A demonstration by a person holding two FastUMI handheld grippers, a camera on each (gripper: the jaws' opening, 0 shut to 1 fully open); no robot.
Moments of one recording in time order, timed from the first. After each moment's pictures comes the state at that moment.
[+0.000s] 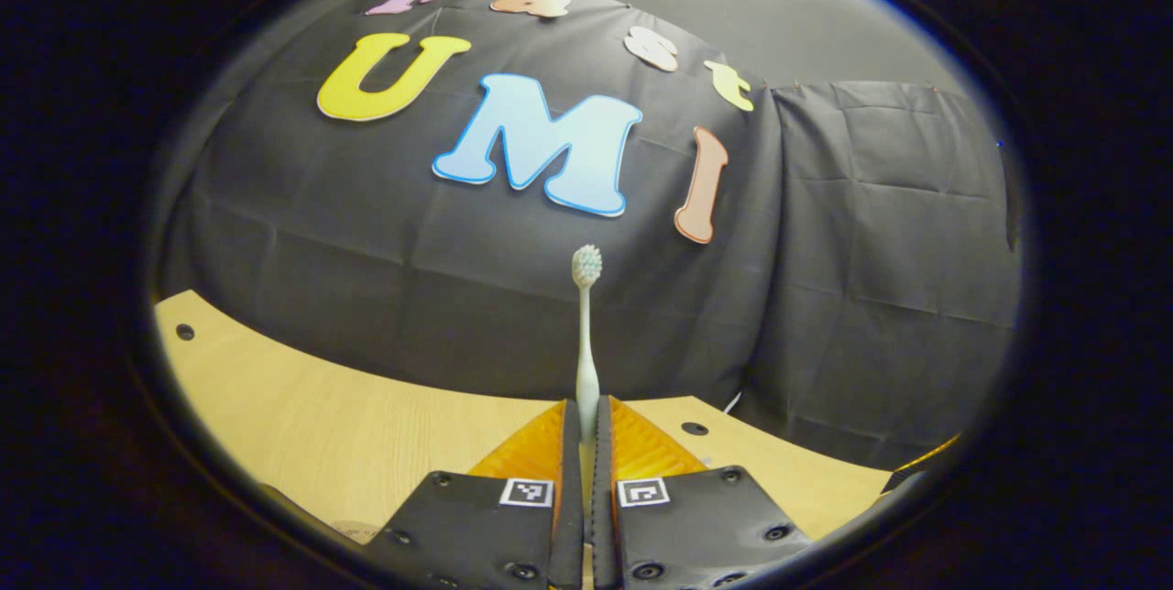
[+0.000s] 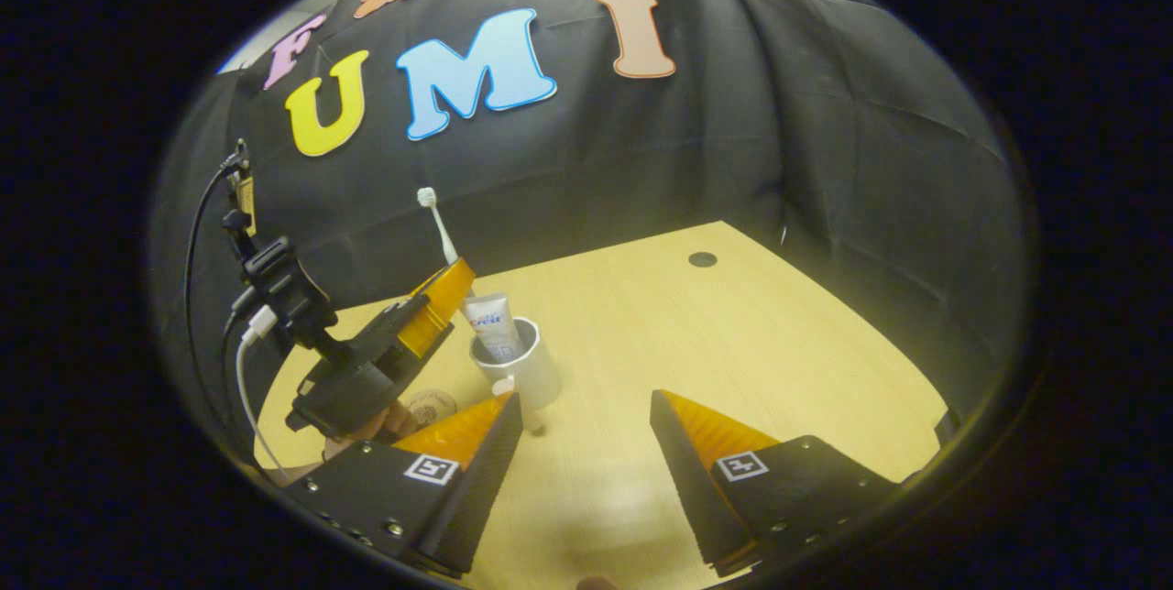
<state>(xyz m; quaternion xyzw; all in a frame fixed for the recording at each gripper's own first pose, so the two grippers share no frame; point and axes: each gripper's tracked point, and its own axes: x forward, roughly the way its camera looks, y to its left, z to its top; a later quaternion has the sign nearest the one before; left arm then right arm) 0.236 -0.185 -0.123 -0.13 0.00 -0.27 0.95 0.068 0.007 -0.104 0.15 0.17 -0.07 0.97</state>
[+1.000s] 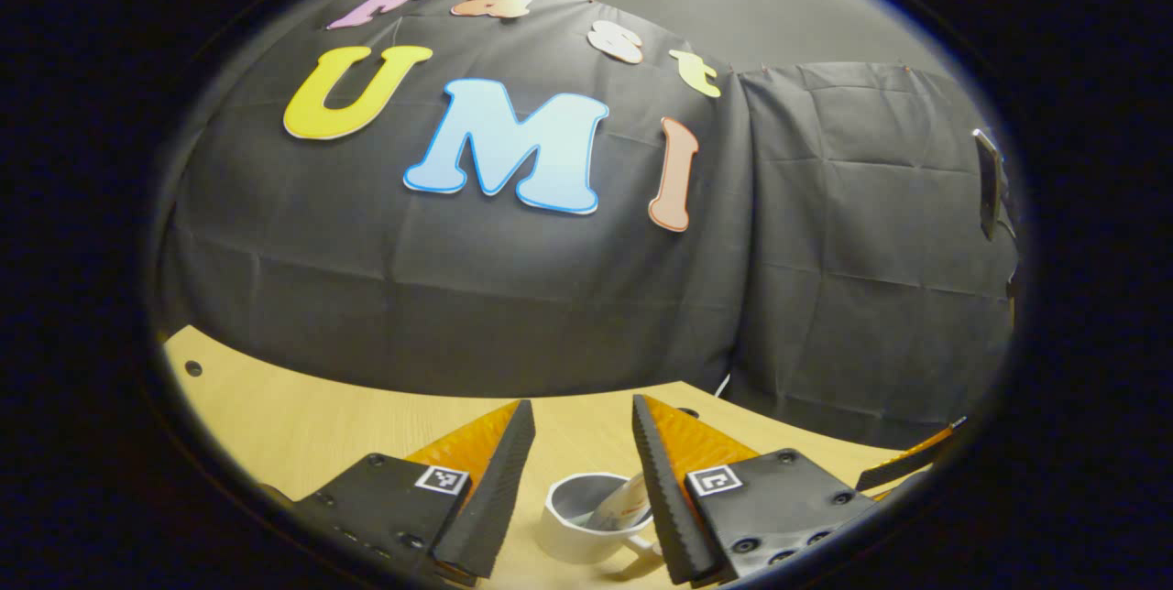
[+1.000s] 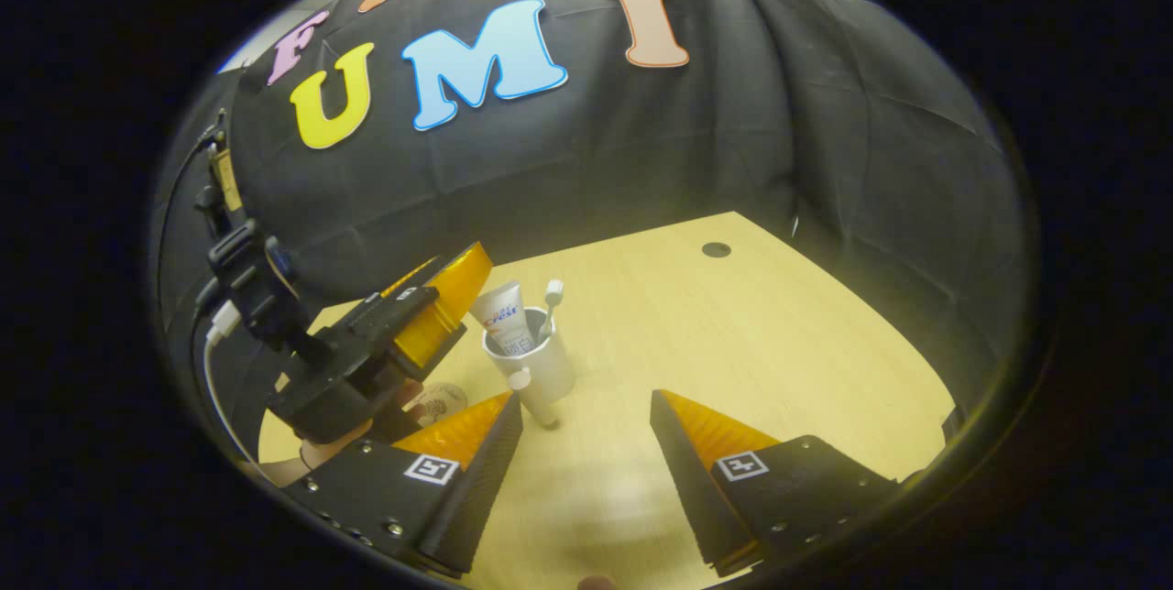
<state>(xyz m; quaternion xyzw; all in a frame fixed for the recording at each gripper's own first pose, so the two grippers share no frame) 0.213 -0.176 -0.106 -0.09 0.00 -0.30 0.95 0.075 0.016 -0.106 0.15 0.18 -0.05 0.97</state>
